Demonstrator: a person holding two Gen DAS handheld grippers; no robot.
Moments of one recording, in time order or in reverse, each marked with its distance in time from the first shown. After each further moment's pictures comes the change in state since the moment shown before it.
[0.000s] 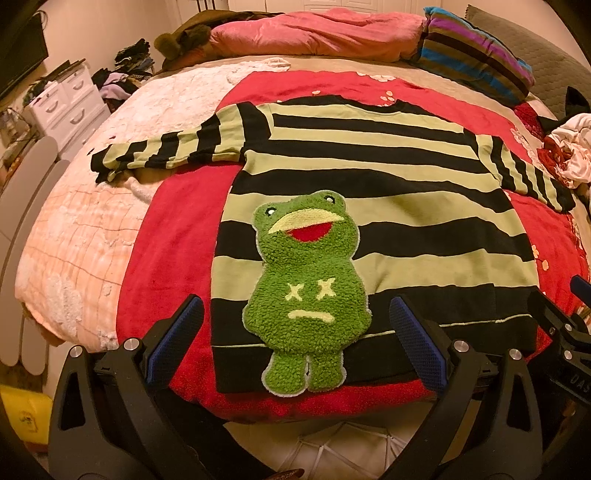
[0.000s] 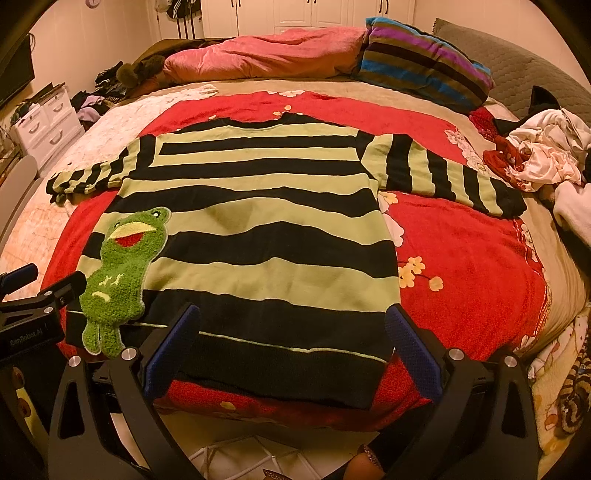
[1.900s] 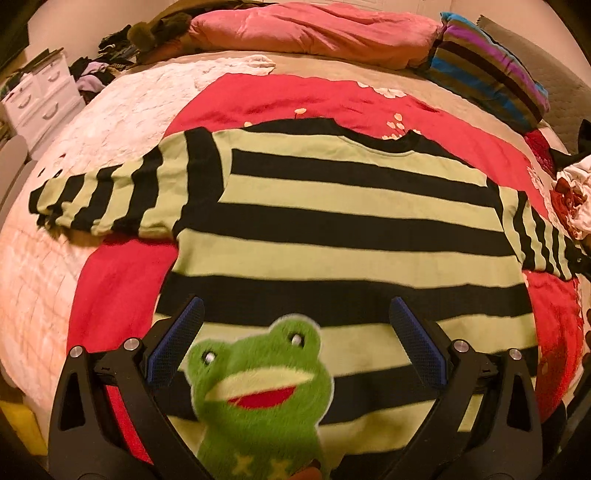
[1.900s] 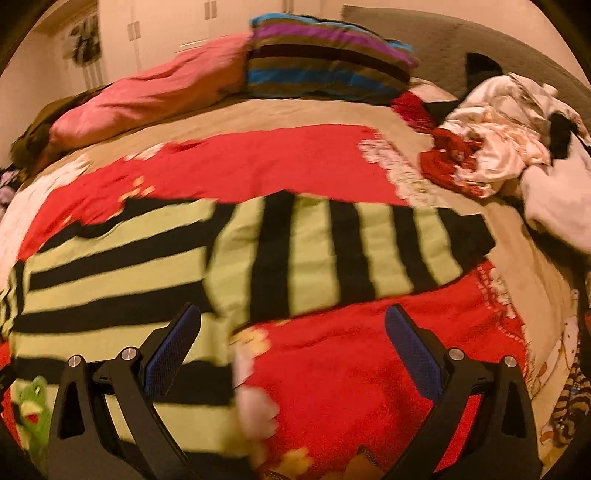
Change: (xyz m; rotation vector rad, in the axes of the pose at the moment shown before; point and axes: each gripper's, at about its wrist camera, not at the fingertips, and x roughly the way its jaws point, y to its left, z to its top) left arm 0.105 -0.027 0.127 -0.057 0.034 -0.072; right arm 0.108 -0.169 0.140 0.259 -0.064 -0.232
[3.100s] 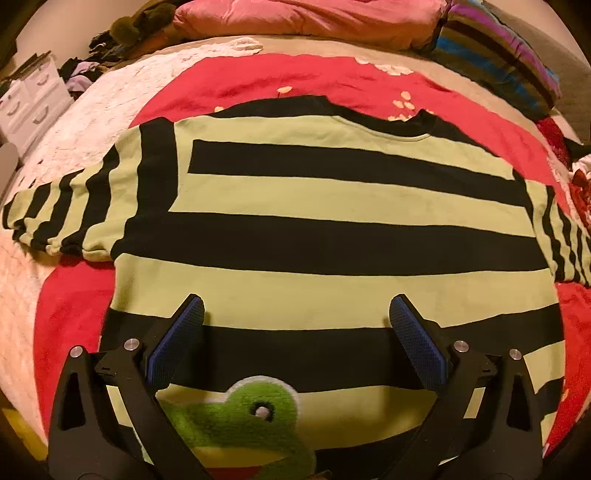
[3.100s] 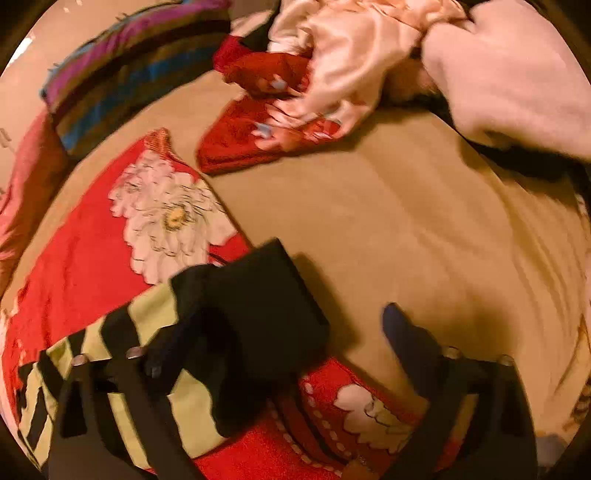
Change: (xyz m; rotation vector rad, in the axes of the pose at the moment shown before) left arm 0.064 -0.021 0.016 0.018 0.032 0.012; right arm 0.141 -0.266 0.046 0.466 0.131 -0.070
